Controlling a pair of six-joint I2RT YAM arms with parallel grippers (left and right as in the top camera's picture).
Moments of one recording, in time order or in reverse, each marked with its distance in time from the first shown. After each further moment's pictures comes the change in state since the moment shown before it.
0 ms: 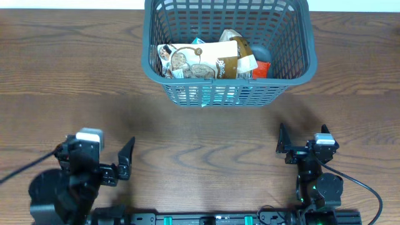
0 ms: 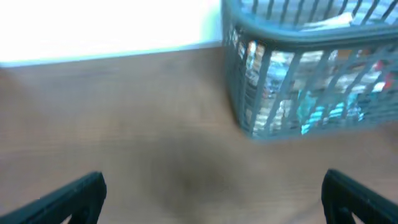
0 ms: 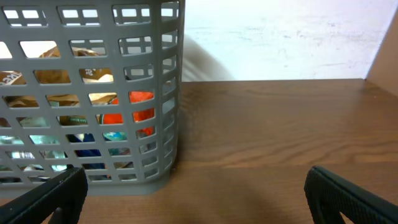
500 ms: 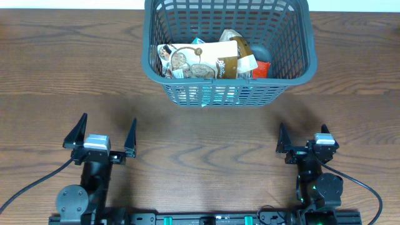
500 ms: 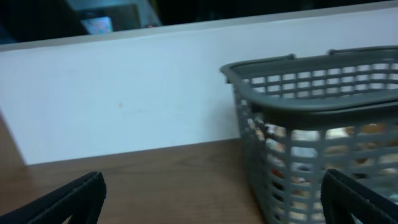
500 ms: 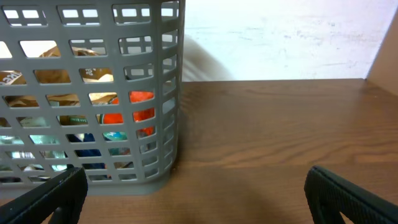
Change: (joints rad) left arm -0.048 -0.253 -0.541 0.757 -0.100 0.000; right arm 0.000 0.000 -0.002 0.001 0.000 0.000
